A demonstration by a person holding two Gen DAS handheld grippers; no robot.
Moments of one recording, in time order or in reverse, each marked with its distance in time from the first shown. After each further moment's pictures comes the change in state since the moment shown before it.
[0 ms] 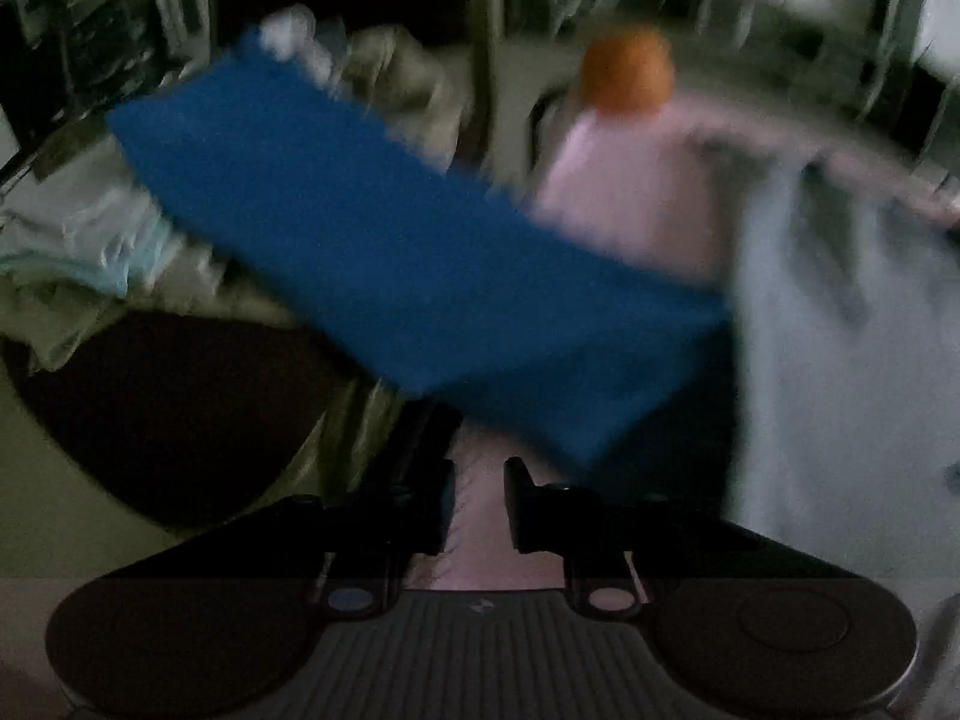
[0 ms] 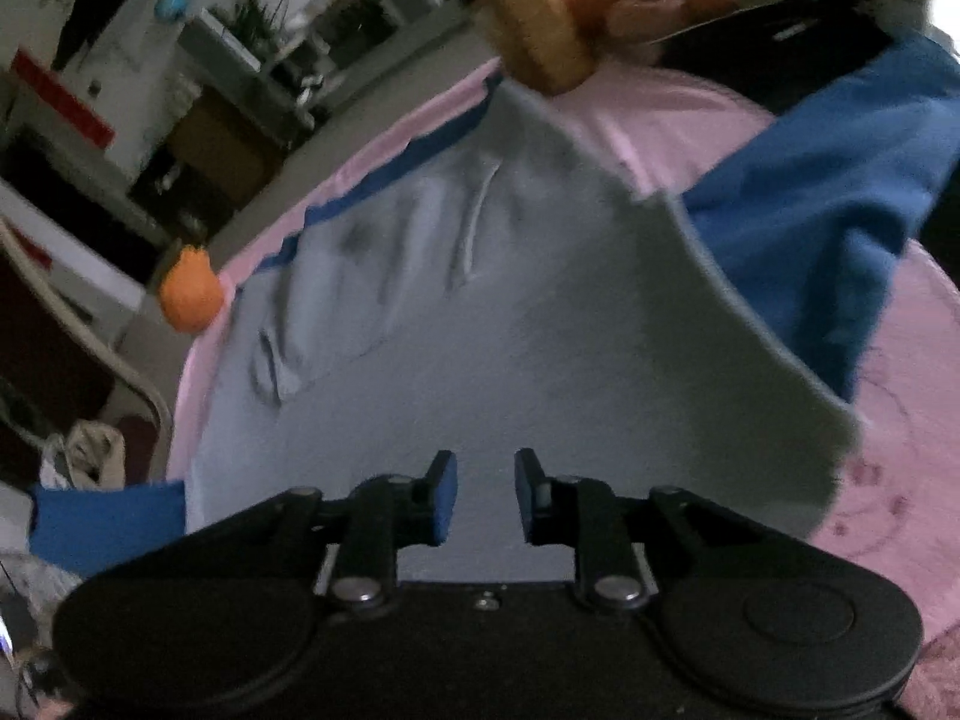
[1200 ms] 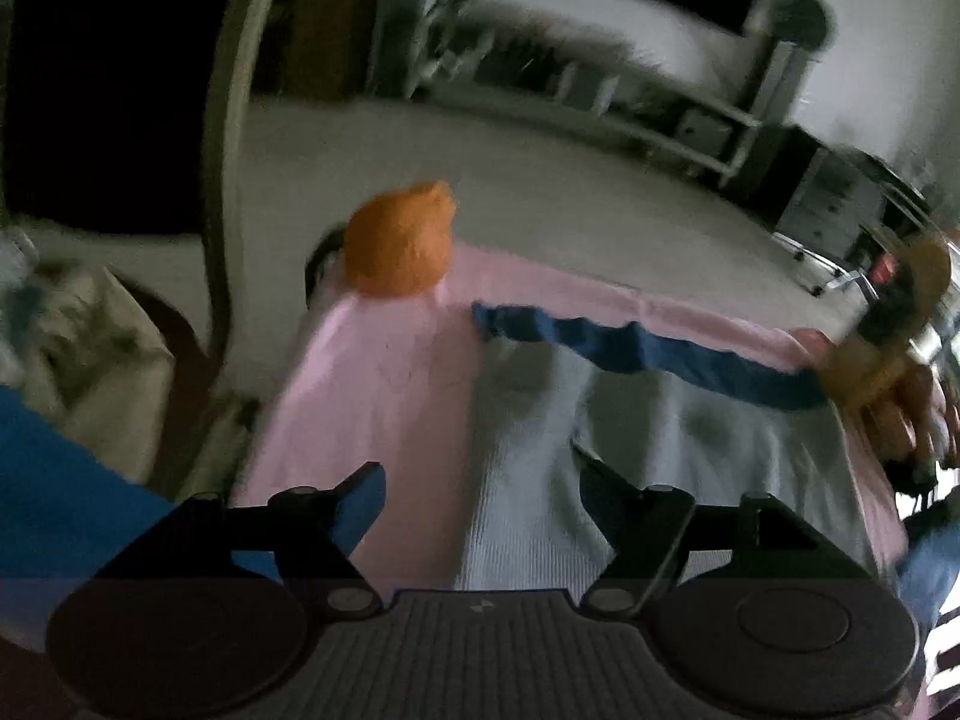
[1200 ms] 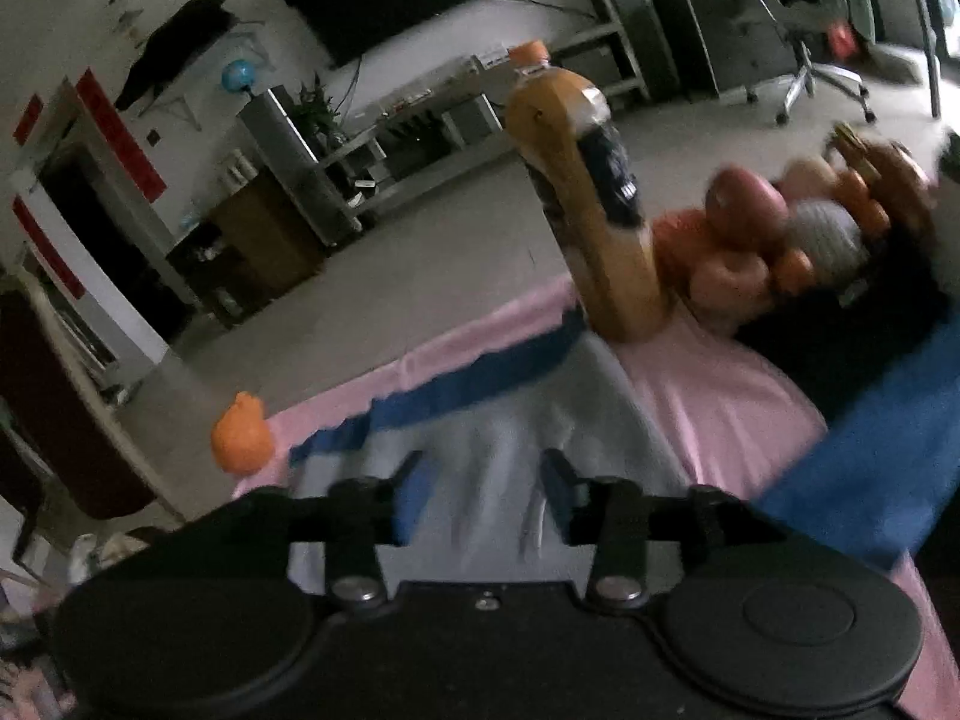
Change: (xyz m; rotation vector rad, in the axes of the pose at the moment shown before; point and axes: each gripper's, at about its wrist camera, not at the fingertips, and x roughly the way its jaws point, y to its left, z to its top) left arm 0.052 -0.104 0.156 -0.028 -0.013 -0.254; right arm -0.021 0.065 0.133 -0.161 -0.220 0.003
